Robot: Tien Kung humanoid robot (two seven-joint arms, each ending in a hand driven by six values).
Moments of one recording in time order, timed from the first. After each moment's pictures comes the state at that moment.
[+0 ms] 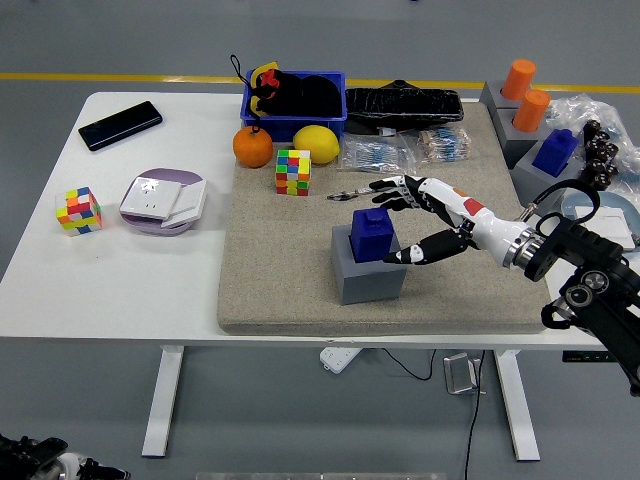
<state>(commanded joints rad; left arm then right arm) -0.33 0.17 -0.25 -0.20 0.54 -0.15 0.29 0.48 -0.25 0.97 1.26 -1.39 0.21 0.09</state>
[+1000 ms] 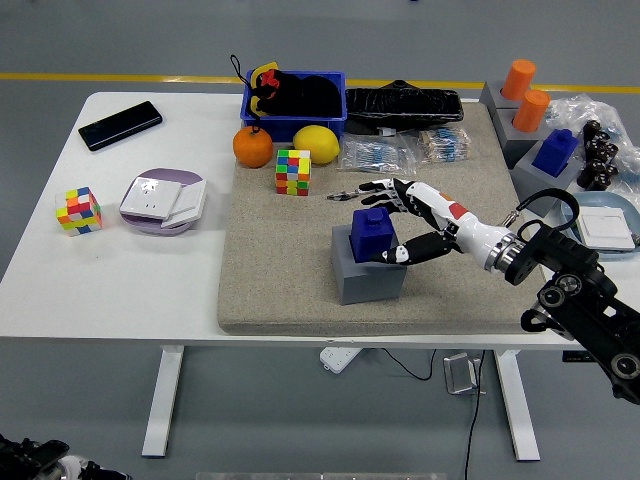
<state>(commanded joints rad) -0.33 0.17 -0.25 -0.20 0.54 -0.15 0.29 0.50 -0.24 0.89 1.18 -1.33 0.13 0.13</state>
